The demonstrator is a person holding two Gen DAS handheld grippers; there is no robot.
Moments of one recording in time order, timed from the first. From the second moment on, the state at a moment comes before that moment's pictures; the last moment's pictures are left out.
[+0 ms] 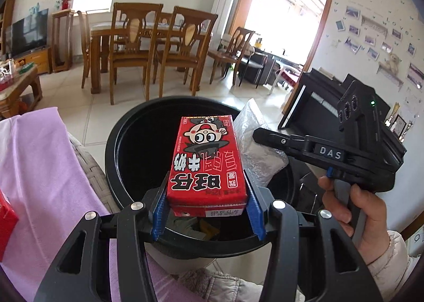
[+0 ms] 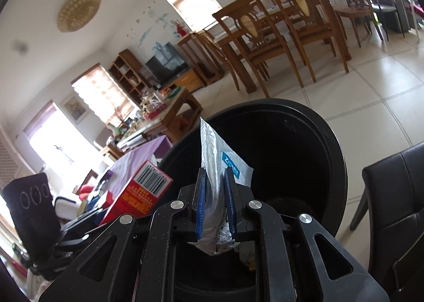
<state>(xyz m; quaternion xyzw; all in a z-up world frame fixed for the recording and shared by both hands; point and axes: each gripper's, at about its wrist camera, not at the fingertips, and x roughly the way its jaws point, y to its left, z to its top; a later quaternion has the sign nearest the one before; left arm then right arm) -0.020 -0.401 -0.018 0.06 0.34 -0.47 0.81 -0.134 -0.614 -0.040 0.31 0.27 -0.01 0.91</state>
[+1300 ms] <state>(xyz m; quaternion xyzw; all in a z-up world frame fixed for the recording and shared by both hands) 0.021 -0.131 0.023 -0.02 0.27 -0.24 0.93 -0.015 -0.399 0.002 0.16 0.34 0.12 0.92</state>
